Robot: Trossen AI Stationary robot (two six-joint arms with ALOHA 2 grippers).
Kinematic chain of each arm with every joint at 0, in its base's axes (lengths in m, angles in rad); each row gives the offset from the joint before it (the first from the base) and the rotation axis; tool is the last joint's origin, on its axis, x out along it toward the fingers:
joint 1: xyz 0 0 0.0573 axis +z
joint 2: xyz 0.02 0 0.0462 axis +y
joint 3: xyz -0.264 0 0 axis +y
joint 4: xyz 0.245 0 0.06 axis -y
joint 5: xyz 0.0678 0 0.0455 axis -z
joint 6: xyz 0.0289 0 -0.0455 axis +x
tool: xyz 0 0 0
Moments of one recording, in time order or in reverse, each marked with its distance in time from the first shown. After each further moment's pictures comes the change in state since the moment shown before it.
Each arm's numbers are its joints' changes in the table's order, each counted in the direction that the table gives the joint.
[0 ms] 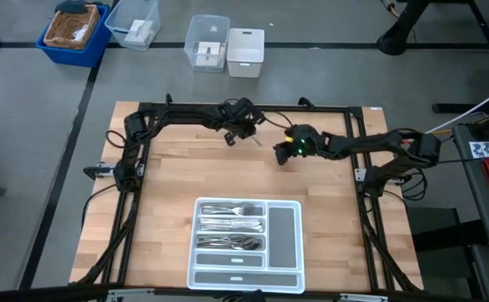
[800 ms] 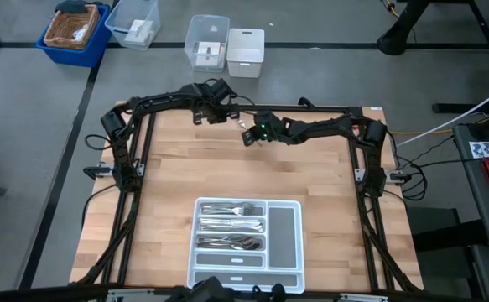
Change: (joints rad) left arm 0.165 -0.202 -0.001 -0.492 -0.059 0.556; right arm -0.028 0.513 -0.564 -0.120 0.165 0.034
